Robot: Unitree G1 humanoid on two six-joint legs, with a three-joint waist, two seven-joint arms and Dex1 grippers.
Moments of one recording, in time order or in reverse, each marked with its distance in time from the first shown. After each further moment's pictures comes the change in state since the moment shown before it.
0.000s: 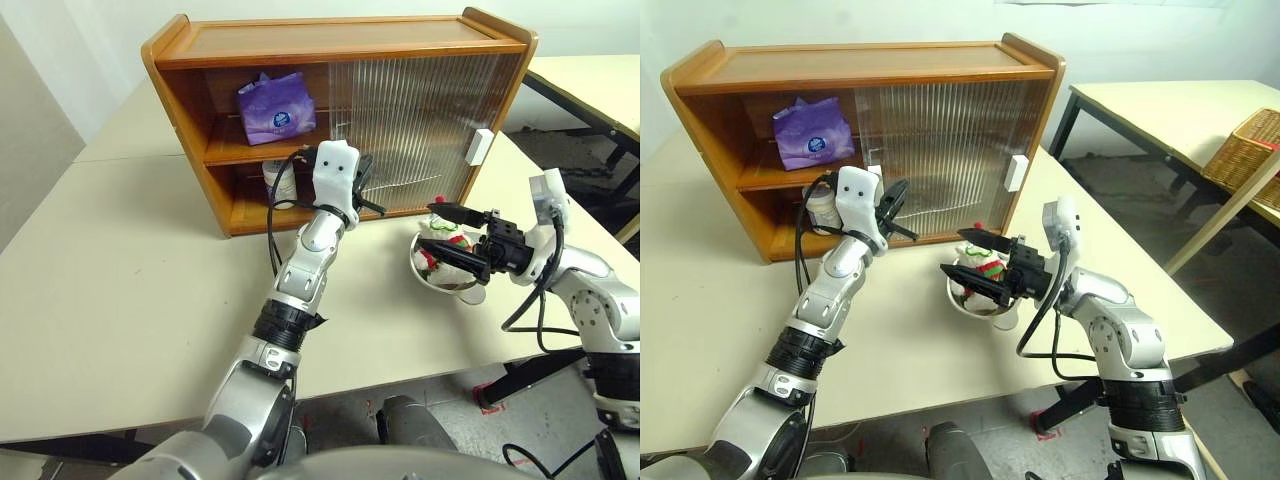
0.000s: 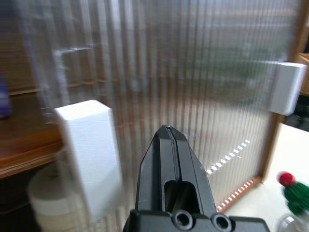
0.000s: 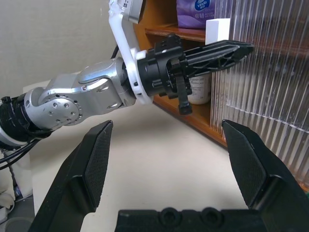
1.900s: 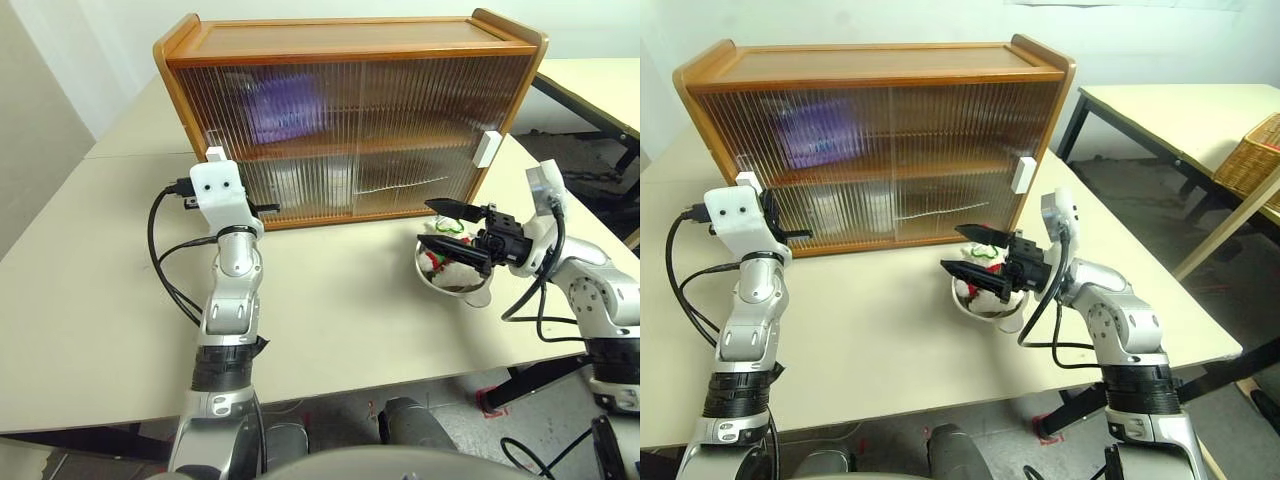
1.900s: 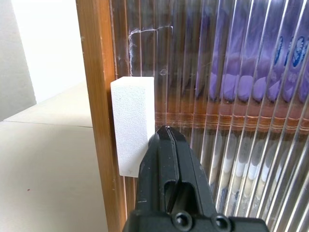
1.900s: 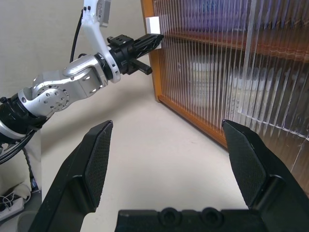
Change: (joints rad) left arm 0.242 0.127 0.272 -0.343 0.103 0.169 0.307; right arm -0.063 -0.005 0.009 0.070 -0.010 0.019 0.069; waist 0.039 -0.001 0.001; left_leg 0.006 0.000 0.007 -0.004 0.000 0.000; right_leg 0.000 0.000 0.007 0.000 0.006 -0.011
